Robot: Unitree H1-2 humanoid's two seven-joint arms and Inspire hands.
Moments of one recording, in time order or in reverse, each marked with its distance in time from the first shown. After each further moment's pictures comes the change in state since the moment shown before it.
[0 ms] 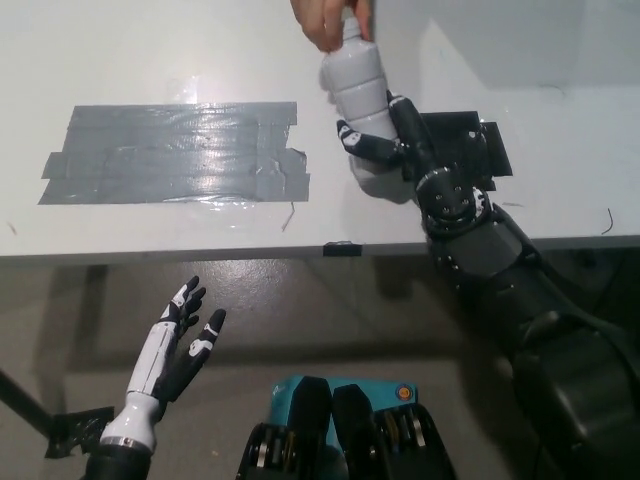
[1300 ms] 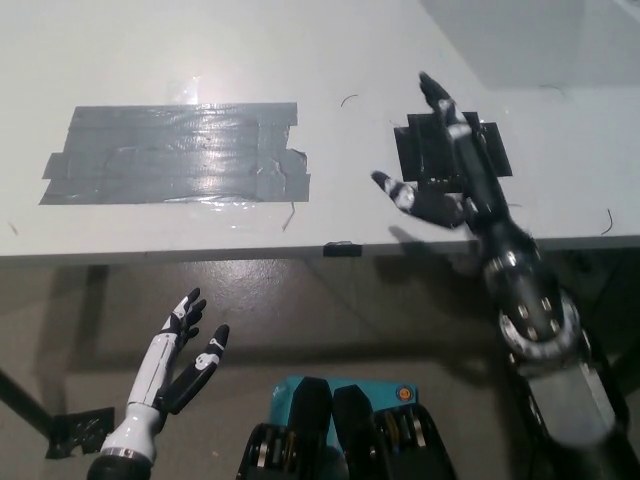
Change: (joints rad) left_arm 0.024 -0.001 -0.003 -0.002 0.010 0.004 0.000; right_arm 0.633 -0.087 0.041 -1.143 -0.083 0.089 0.095
